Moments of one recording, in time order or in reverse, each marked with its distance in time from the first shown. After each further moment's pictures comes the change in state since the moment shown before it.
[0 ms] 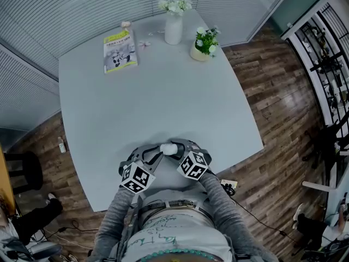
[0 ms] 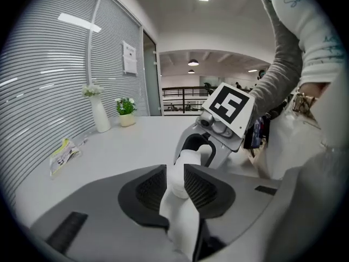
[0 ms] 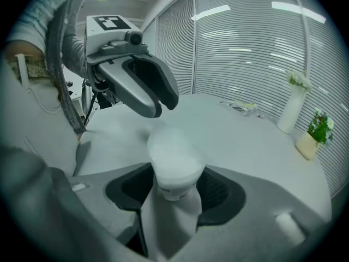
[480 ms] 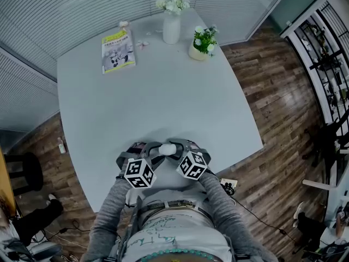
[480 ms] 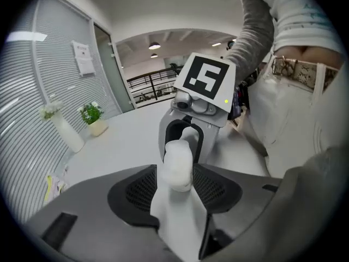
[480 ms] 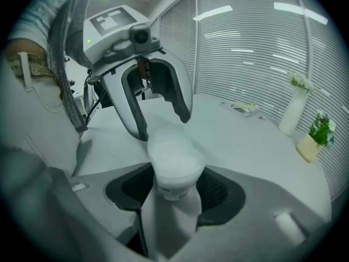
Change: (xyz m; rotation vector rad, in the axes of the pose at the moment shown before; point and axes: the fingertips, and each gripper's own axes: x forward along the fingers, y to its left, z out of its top) left arm 0.022 -0.019 -0.012 0.363 0.165 -0.172; right arm 0.000 0.002 0.000 -0.019 -0.003 0.008
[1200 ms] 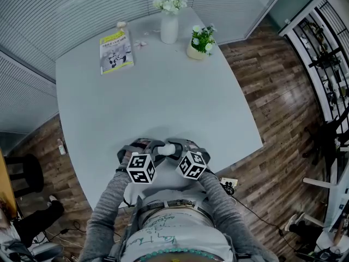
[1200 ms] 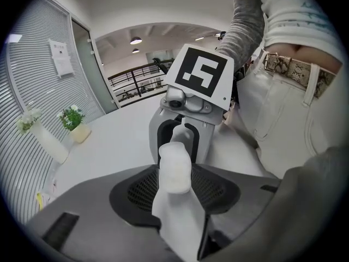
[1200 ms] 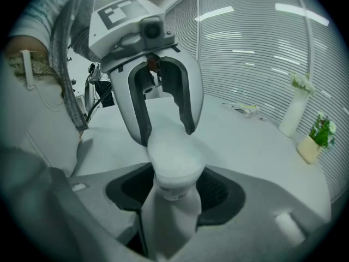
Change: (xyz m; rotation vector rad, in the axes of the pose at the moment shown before) left arm 0.010 -0.006 0.006 0.120 0.051 -0.146; right arm -0.001 0.001 0.000 -0.013 -0.004 0.003
